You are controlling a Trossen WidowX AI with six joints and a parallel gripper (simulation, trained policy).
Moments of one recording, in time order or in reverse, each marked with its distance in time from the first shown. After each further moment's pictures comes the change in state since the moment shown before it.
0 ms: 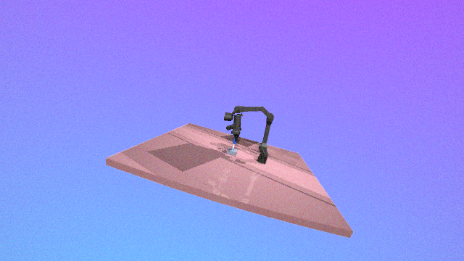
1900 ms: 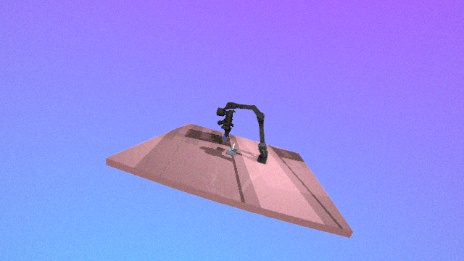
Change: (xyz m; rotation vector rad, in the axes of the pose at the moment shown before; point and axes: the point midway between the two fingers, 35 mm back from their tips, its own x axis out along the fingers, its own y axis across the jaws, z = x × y) arm -0.026 -0.038 0.081 0.078 -0.080 0.004
